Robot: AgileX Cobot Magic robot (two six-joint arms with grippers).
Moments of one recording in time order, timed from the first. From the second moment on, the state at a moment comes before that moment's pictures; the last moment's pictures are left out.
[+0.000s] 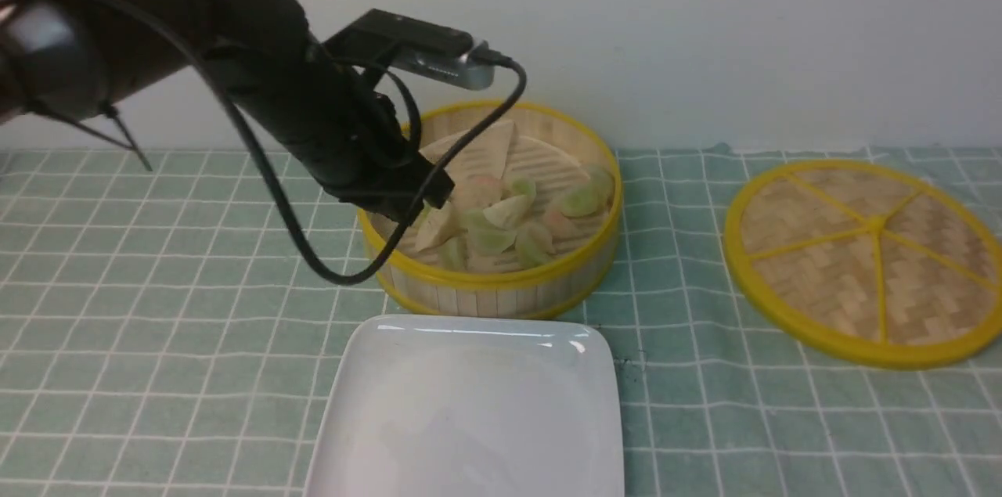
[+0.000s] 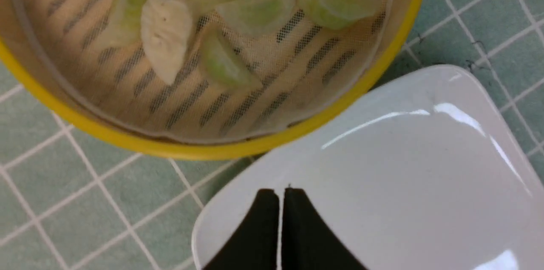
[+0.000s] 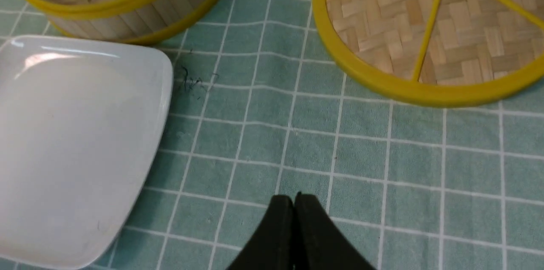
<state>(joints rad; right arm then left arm) 0.15 0.64 -0.72 0.18 1.02 0.04 -0.33 1.82 -1.54 -0.25 0.97 0.35</state>
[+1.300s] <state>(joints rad) 0.15 0.64 -0.72 0.27 1.03 0.02 -0.34 2.13 -1.63 -0.32 0.78 0.26</state>
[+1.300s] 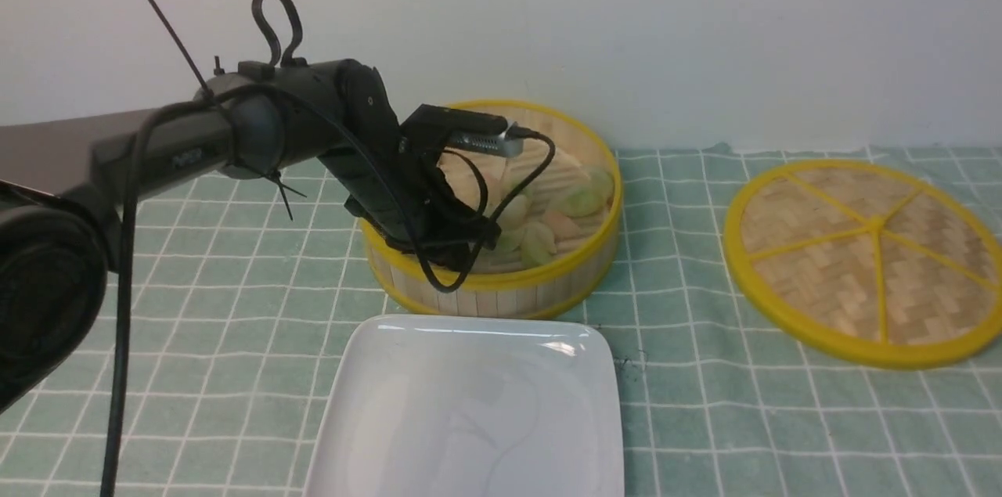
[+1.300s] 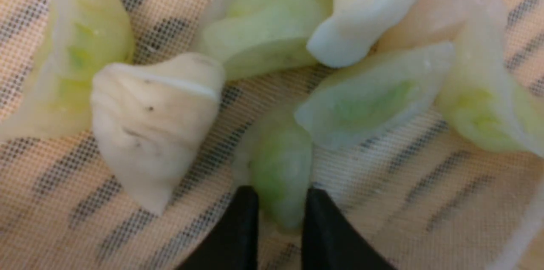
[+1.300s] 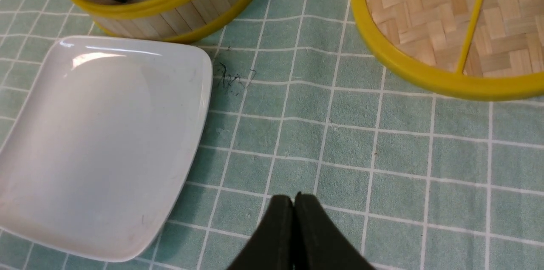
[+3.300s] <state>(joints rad) 0.15 0.64 -0.72 0.28 1.07 -0.01 -0.37 1.96 -1.79 -0.29 1.19 0.35</state>
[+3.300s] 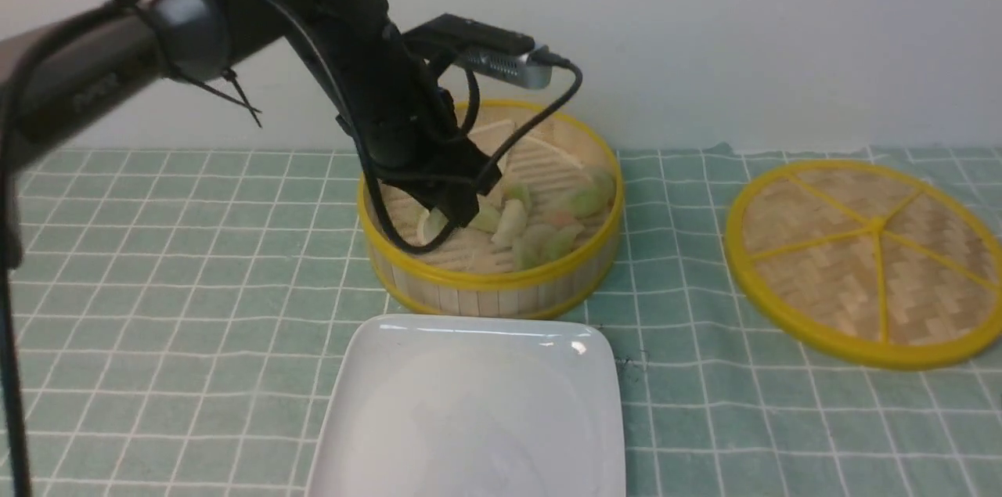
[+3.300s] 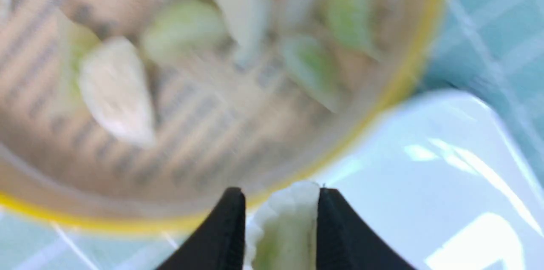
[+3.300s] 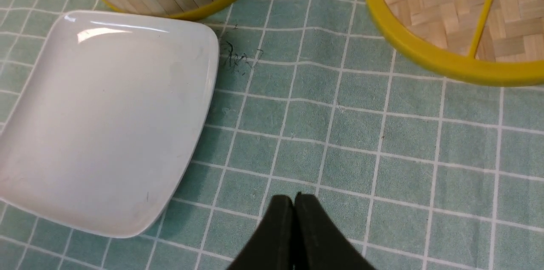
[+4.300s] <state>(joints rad) 0.26 1.15 -1.10 0.30 1.20 -0.09 -0.51 1.91 -1.45 -0.04 1.20 0.10</state>
